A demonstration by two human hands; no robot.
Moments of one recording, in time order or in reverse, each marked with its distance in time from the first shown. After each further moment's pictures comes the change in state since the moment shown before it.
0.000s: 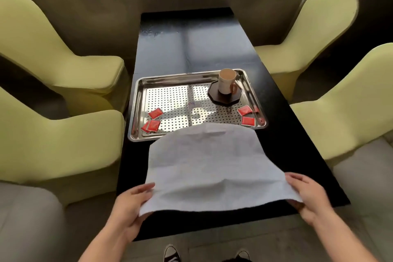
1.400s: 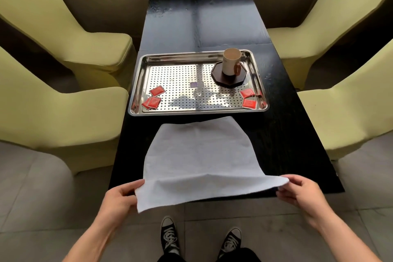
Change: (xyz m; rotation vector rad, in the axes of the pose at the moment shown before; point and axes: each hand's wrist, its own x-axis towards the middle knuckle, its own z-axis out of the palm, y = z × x) left_hand -0.026 -0.070 -0.030 0.299 0.031 0.217; right_hand 0.007 0.033 -0.057 -0.300 -0.218 -0.049
